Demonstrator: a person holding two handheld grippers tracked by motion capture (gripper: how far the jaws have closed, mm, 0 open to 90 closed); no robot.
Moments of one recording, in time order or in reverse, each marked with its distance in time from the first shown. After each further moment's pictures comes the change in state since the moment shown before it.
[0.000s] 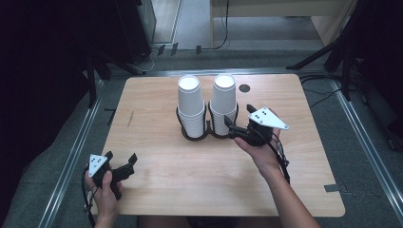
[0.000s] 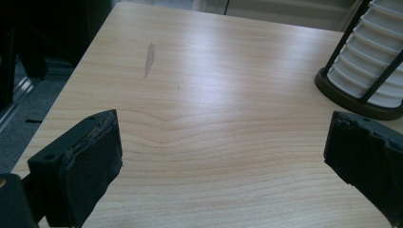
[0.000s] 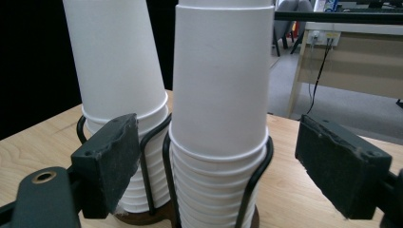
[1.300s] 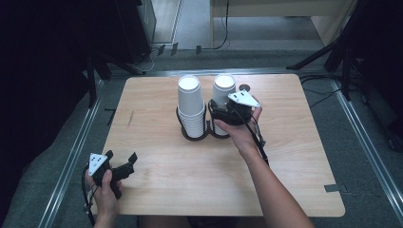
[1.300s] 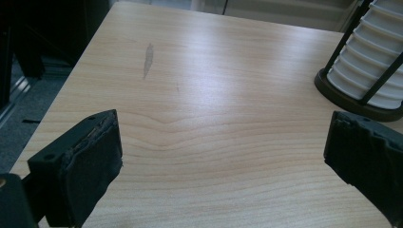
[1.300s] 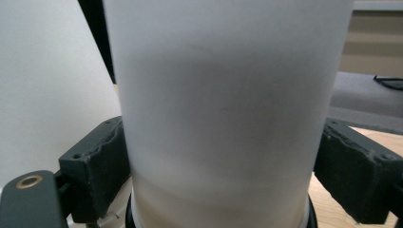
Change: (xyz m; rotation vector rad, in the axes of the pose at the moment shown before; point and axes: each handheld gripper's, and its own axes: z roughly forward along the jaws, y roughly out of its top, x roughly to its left) left arm 0.001 0.001 0.002 0.003 -0.008 -0.004; right arm 0.004 0.005 0.084 0.056 -0.104 0.058
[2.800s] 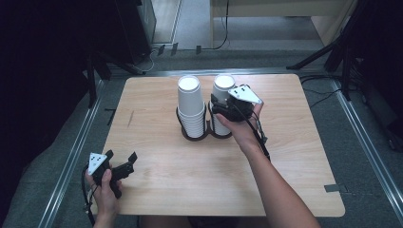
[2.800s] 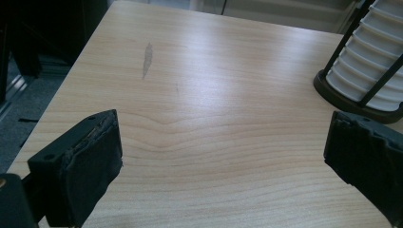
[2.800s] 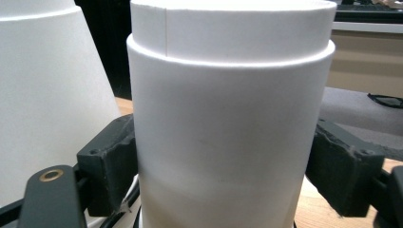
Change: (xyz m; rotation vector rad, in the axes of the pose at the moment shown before) left arm 0.001 0.001 0.001 0.001 -0.008 -0.009; right arm 0.002 0.019 -0.008 -0.044 -0.005 -0.038
